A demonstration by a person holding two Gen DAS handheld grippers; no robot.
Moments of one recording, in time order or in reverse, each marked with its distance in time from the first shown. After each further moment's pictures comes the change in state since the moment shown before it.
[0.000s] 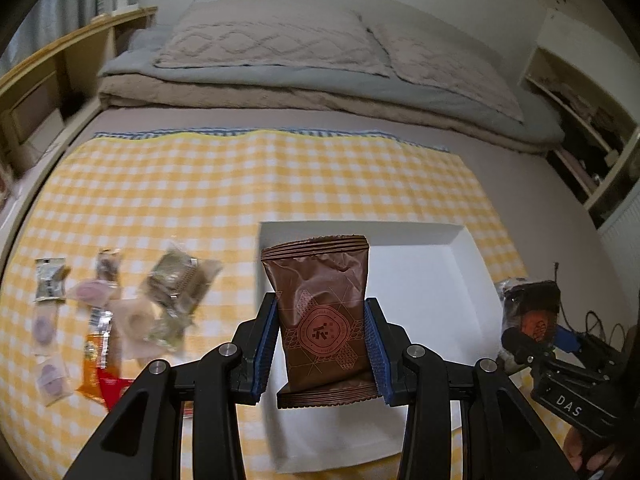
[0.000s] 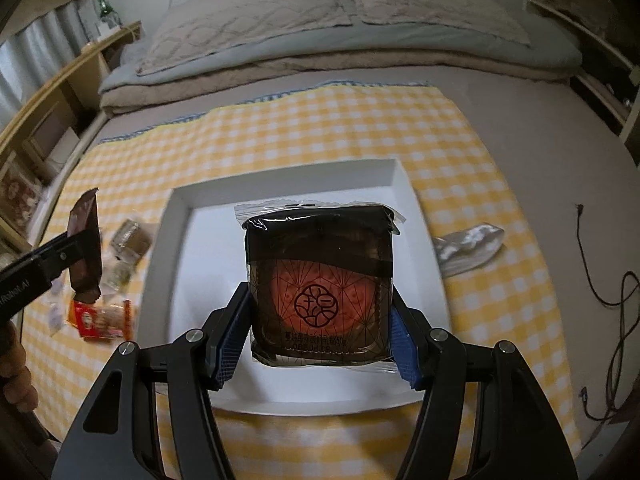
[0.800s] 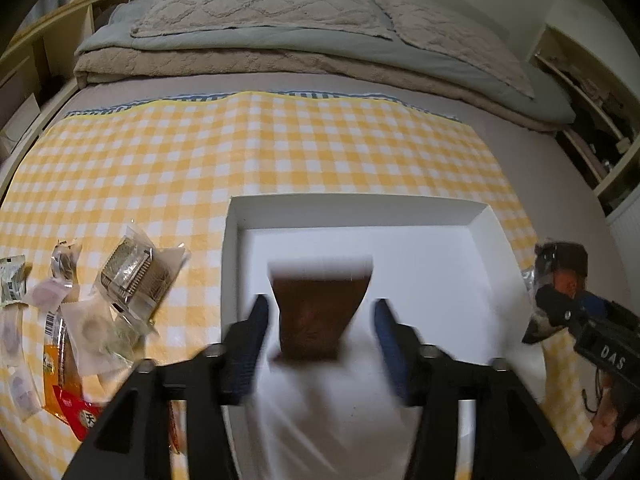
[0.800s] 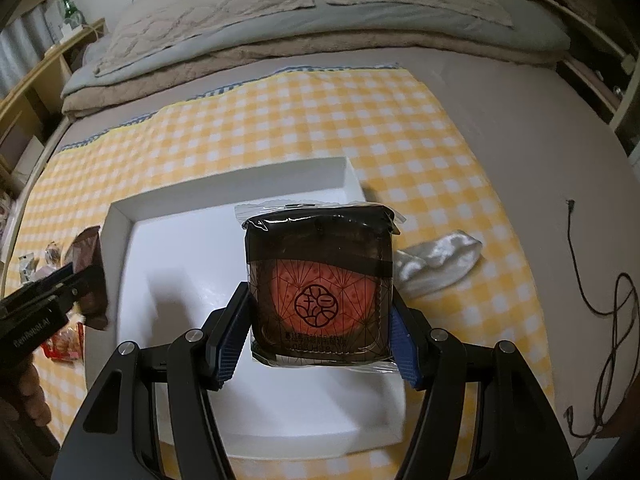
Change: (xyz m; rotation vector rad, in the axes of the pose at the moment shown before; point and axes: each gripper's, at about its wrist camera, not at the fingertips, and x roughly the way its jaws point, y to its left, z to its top) left arm 0.111 0.003 0.018 0.000 0.078 -0.004; right arm 0.043 -0.036 0.032 0.028 0.041 -0.065
